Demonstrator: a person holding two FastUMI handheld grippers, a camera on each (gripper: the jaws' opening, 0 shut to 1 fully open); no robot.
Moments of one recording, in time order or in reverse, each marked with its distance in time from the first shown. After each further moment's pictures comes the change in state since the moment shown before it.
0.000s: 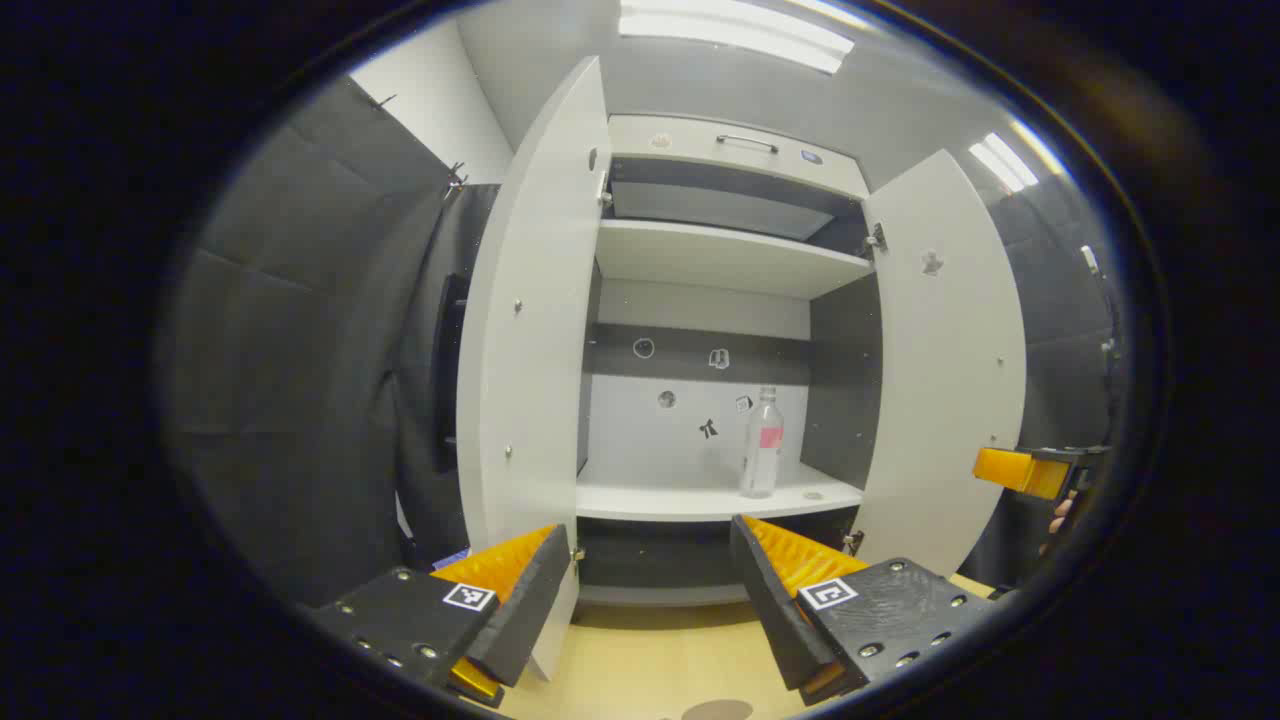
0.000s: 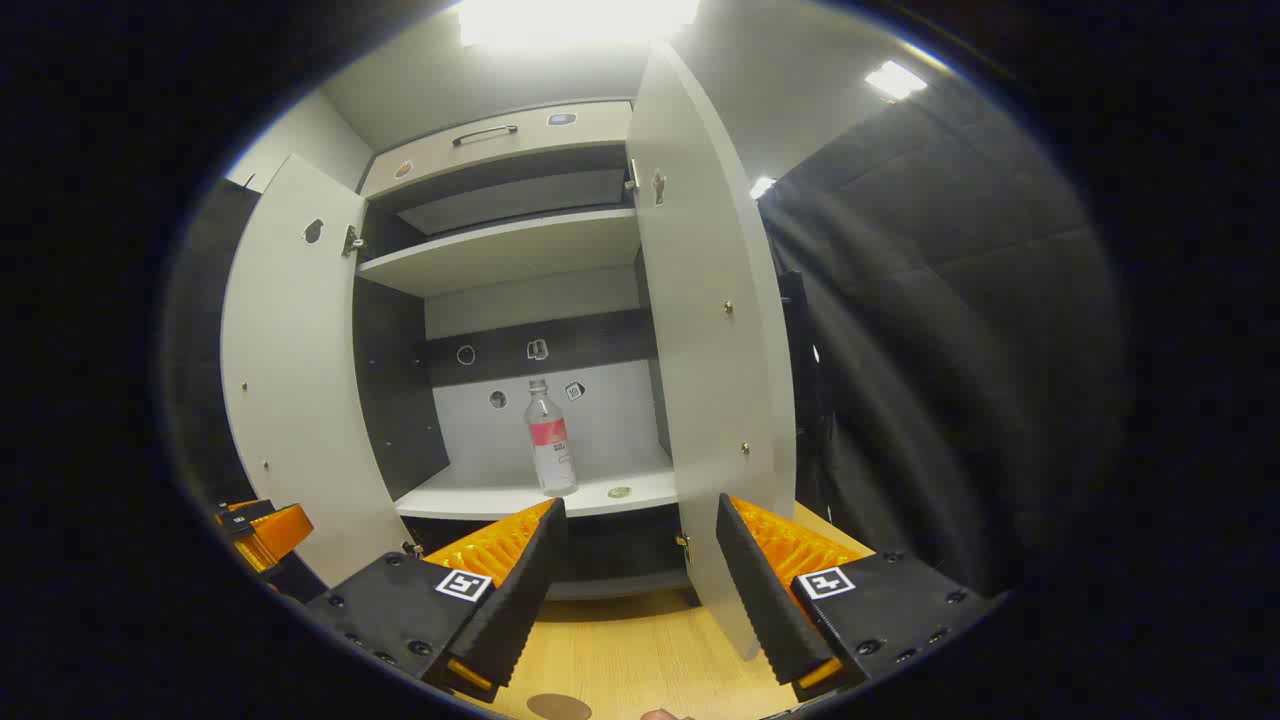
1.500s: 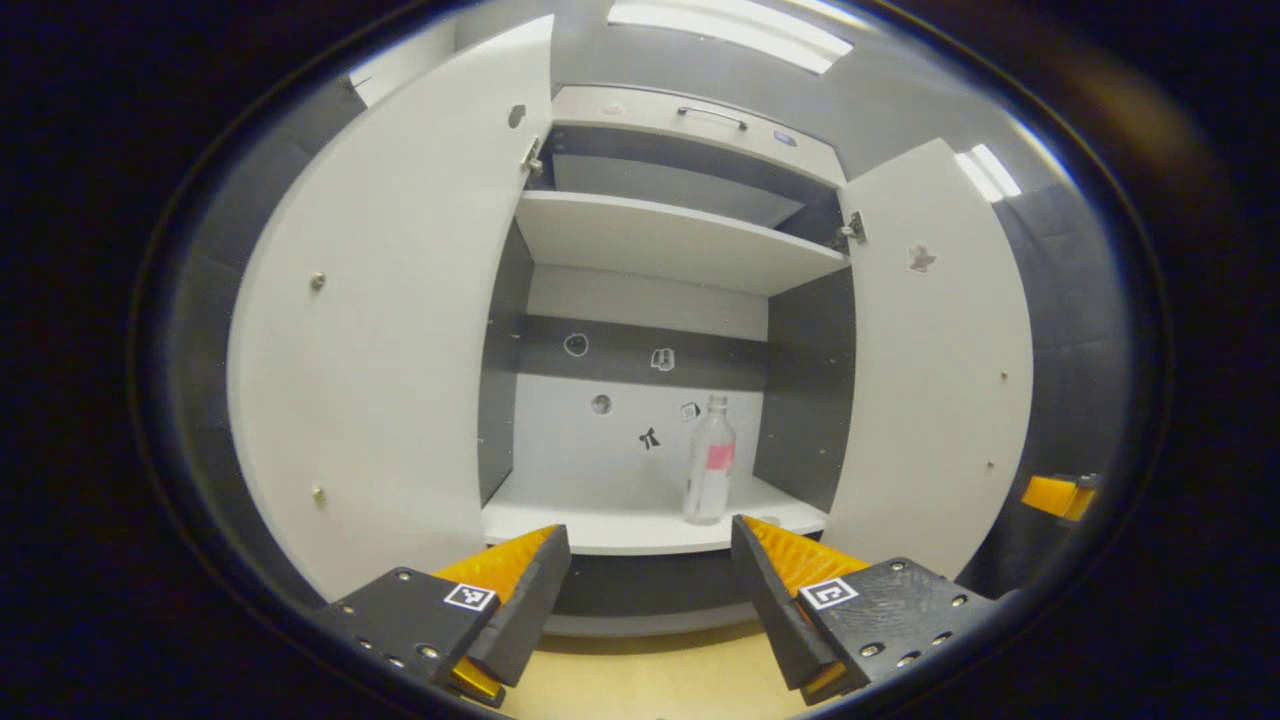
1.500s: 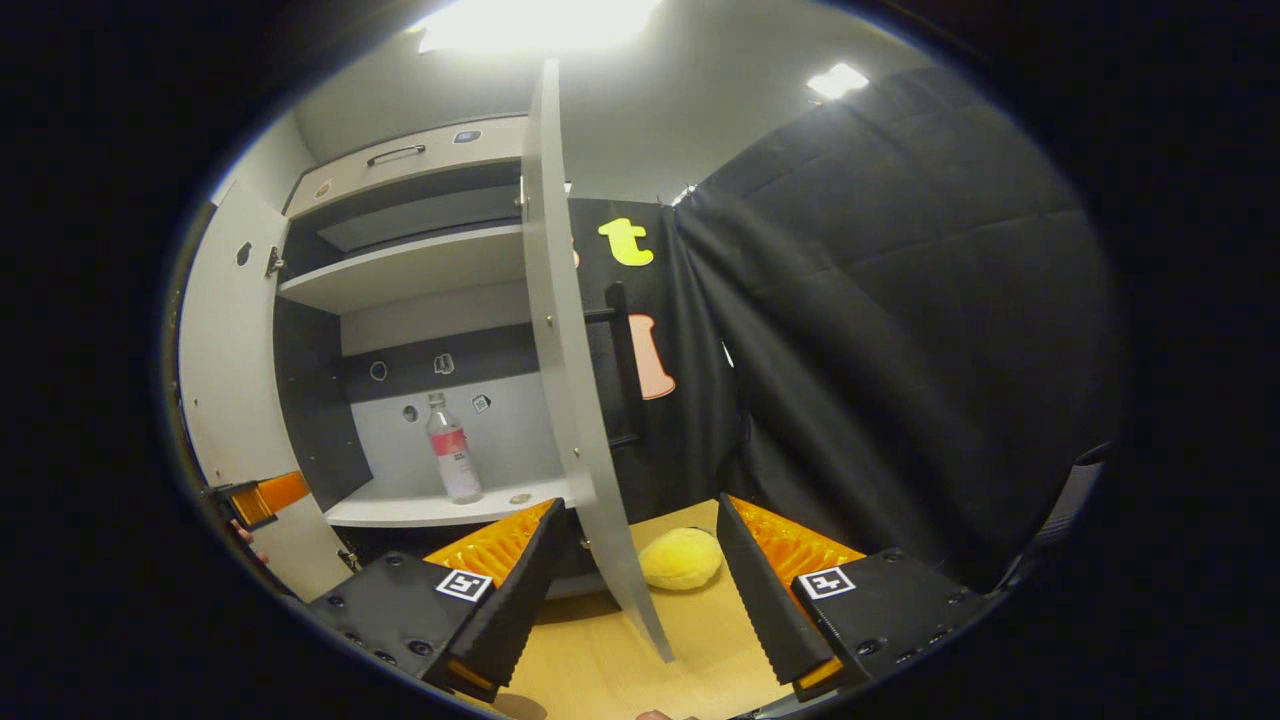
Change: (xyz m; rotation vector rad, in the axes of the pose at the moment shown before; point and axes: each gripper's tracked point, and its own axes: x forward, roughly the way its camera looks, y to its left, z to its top) left arm 0.112 -0.070 0.016 -0.071 -0.002 -0.195; right arm -0.022 -0.110 0.003 0.047 -0.026 -0.254
